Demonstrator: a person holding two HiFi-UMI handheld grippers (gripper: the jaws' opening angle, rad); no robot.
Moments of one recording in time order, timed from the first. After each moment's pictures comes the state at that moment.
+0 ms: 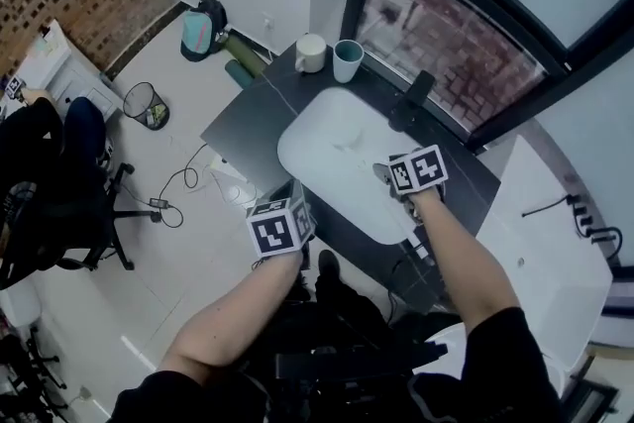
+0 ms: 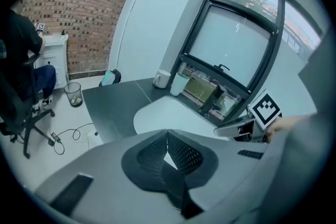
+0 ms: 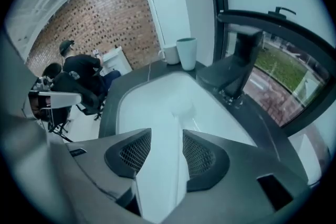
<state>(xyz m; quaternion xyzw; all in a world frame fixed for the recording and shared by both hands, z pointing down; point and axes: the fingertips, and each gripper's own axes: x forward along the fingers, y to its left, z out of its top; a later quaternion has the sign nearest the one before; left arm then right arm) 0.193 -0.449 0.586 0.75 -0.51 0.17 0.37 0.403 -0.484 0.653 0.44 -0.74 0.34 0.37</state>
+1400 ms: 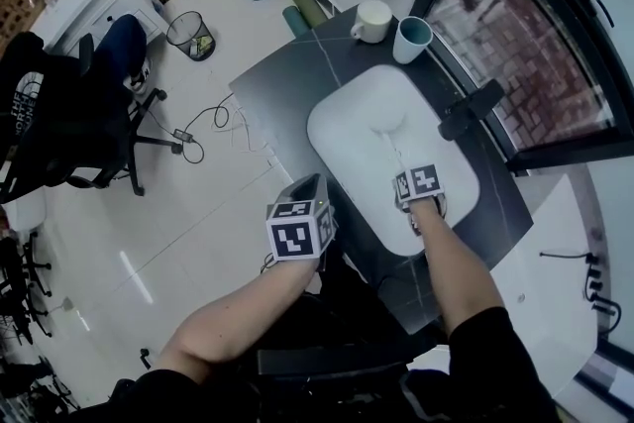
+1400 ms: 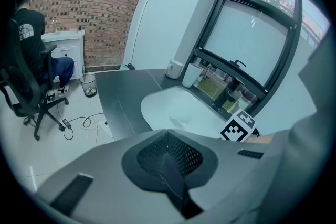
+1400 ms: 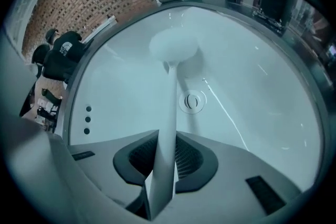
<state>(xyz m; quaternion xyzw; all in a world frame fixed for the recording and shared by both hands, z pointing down) 0.212 -0.469 0.670 0.69 -0.57 0.18 0.40 0.414 -0.502 0.847 0.37 -0.68 0.40 0.48</state>
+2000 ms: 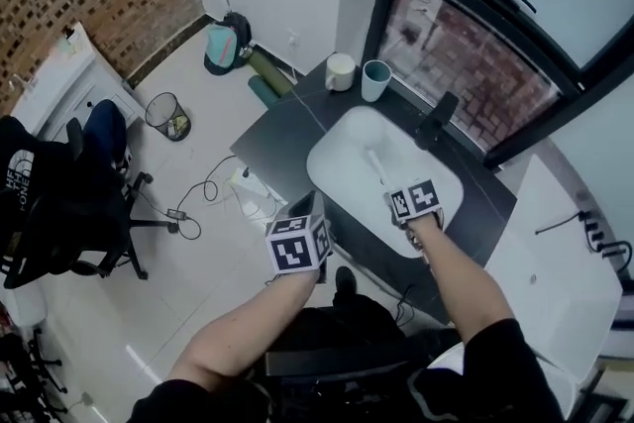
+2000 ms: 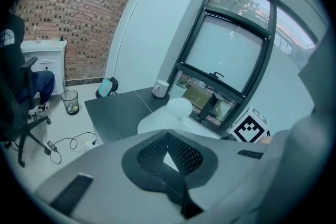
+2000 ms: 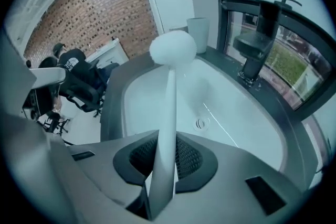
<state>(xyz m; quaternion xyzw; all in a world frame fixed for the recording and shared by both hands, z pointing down) 0.136 -0.441 0.558 0.78 -0.51 0.14 0.34 0.326 -0.453 0.689 0.44 -0.72 0.36 0.40</state>
